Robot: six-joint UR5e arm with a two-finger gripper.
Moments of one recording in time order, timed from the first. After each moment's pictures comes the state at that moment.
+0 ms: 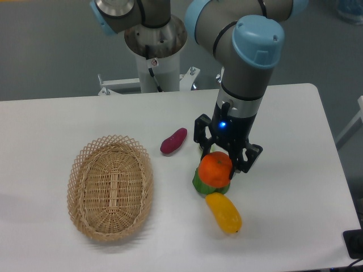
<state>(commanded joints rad) 2.51 -1.87 -1.38 -1.27 1.31 1.19</state>
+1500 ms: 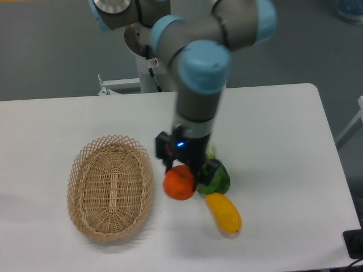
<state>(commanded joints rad) 2.23 -1.92 -1.46 -1.12 1.49 0.81</state>
